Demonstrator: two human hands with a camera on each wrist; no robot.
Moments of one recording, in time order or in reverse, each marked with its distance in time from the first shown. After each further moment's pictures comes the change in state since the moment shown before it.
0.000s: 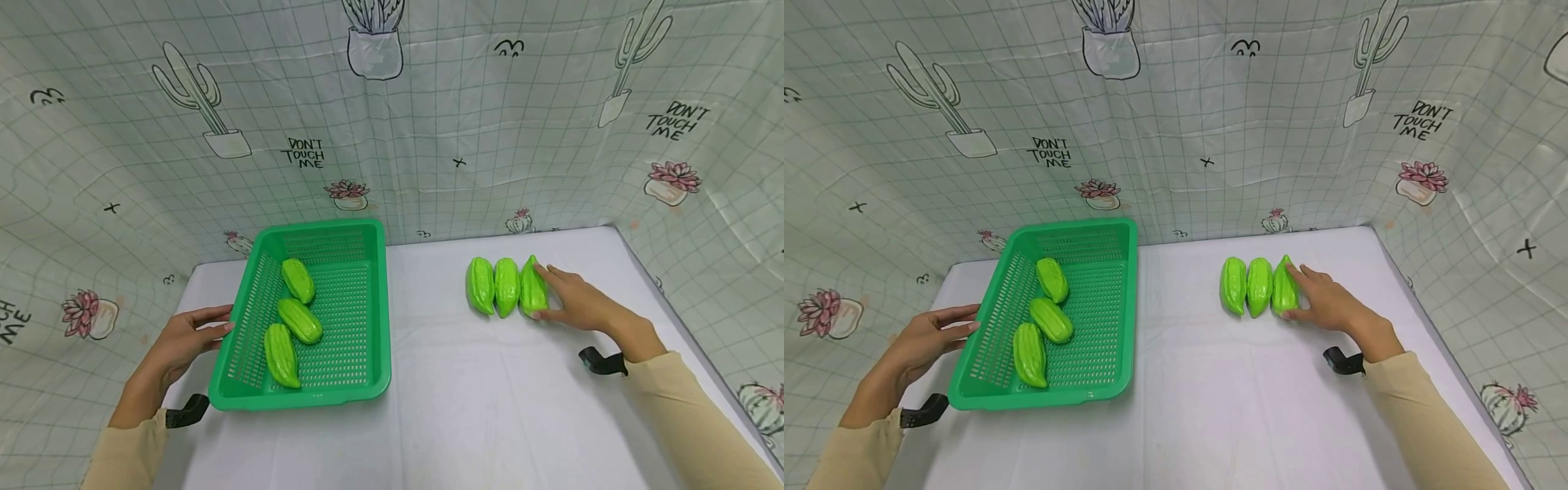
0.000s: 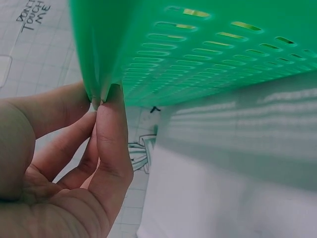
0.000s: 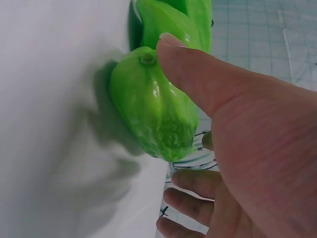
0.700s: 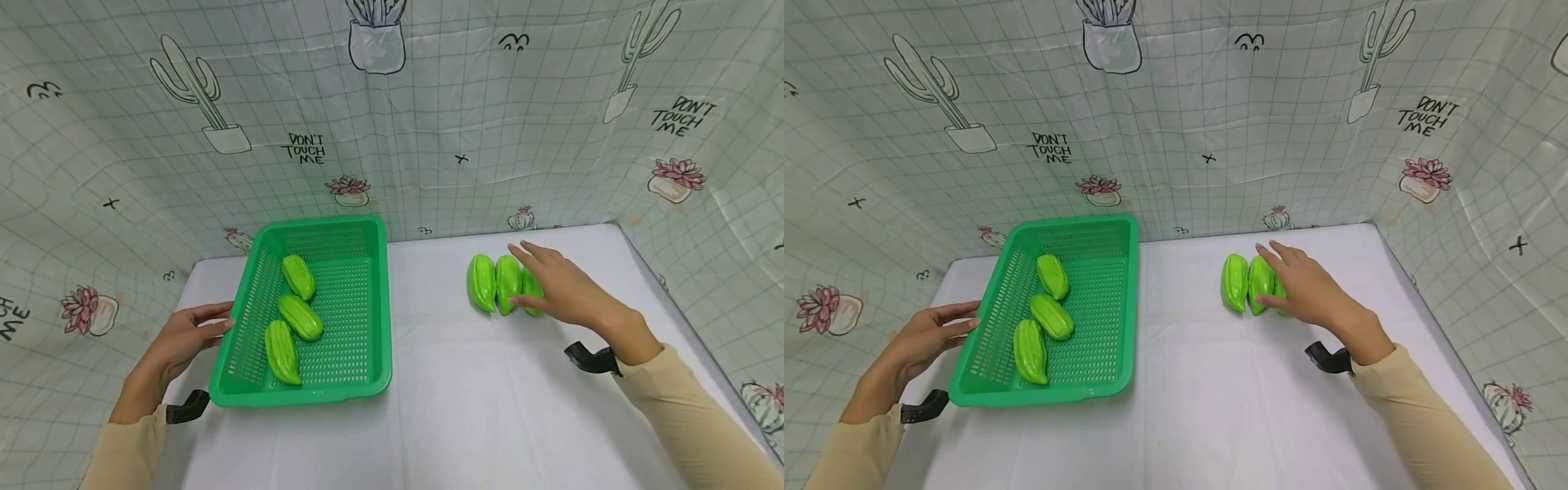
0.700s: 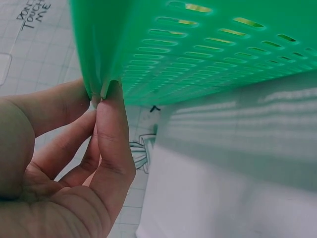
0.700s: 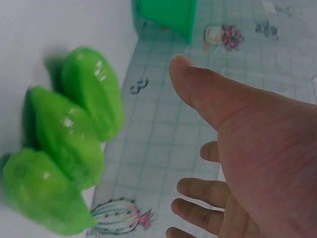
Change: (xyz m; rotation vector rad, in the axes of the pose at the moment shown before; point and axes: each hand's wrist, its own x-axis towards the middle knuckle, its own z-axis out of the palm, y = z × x) left_hand 0.002 -0.001 -0.002 -0.006 -0.029 -0.012; right_hand 0.001 -0.068 -0.028 -0.086 0.165 -0.162
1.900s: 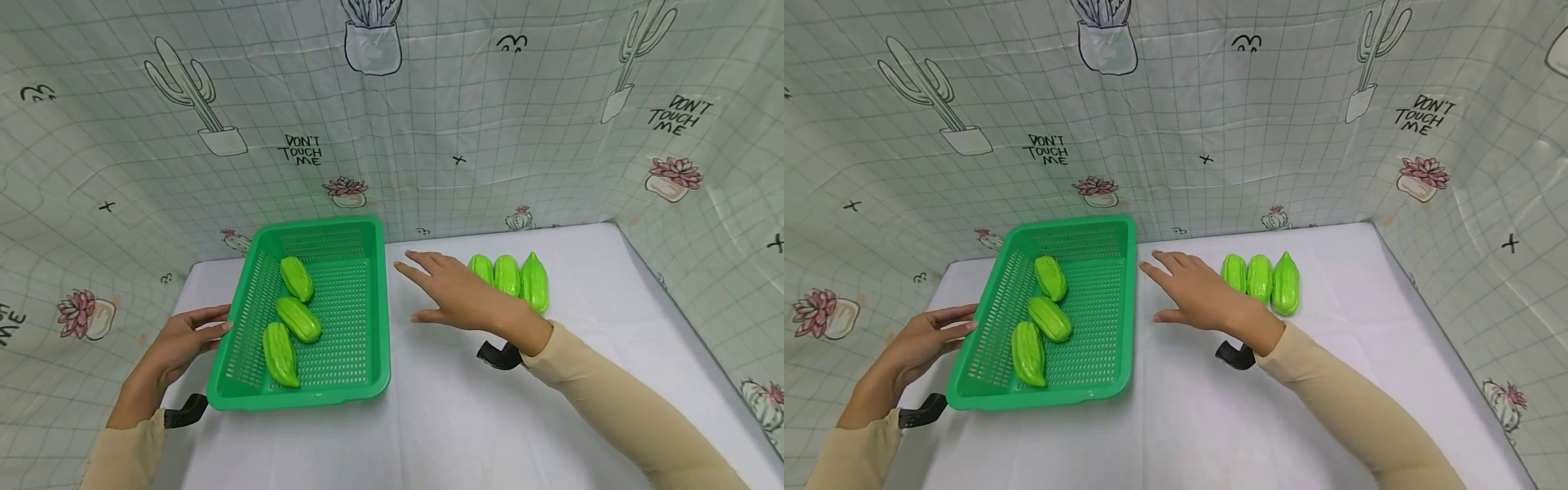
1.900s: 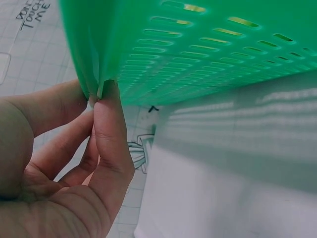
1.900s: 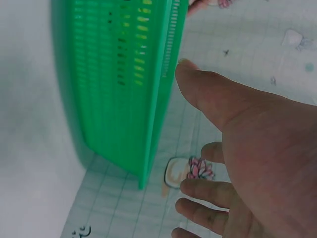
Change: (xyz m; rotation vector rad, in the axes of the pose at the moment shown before) left_hand 0.000 0.000 0.000 -0.018 -0.001 -0.021; right_hand 0.070 -0.122 0.017 -0.055 -0.045 -0.334
